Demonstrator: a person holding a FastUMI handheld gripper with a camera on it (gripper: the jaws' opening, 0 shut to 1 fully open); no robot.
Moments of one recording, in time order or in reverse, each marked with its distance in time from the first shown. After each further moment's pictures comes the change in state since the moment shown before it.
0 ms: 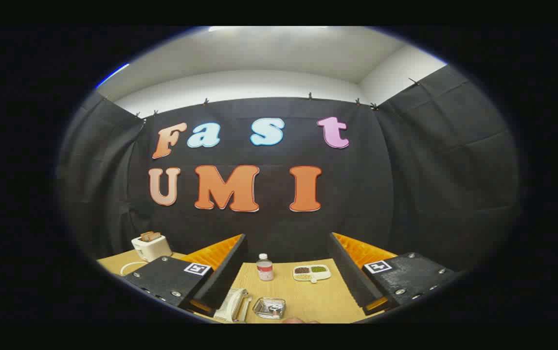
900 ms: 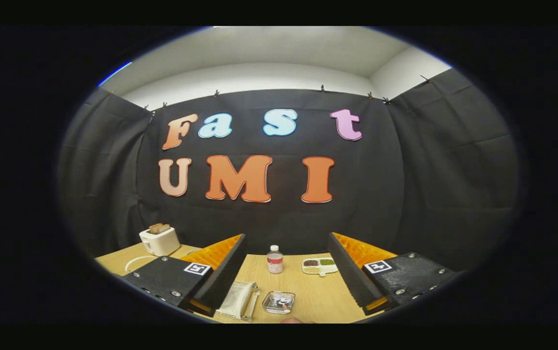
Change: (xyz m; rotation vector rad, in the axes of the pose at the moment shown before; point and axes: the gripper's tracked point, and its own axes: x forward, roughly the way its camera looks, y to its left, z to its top) arm -0.004 0.027 -0.012 -0.014 0.065 0.052
